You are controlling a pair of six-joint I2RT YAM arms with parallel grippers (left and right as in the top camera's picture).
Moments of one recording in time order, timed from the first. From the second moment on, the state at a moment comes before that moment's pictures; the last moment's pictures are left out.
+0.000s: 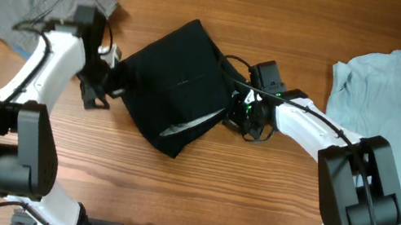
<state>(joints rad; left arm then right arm) 0.03 1.79 1.20 -1.01 0.36 -0.35 0.41 1.89 1.04 -0.46 -0.41 0.76</state>
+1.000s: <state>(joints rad) 0.01 1.78 0.74 -0.19 0.67 -0.67 0.40 1.82 1.02 -0.50 -0.43 0.64</state>
